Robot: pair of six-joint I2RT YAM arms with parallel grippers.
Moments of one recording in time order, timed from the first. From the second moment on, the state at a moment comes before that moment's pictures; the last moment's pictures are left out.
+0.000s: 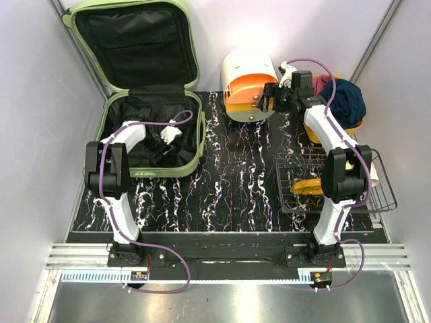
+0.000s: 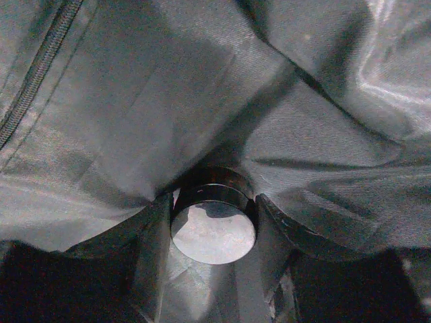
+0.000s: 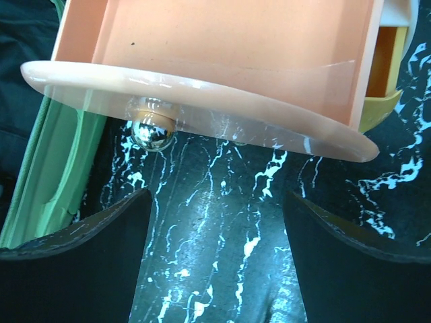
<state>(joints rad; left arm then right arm) -0.06 1.95 1.40 -0.82 0.20 0.77 0.15 1.91 1.68 -0.34 -0.34 0.20</state>
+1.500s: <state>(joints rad) -0.15 1.95 1.89 -0.84 0.72 0.30 0.15 1.66 1.42 -0.22 -0.55 -0.07</state>
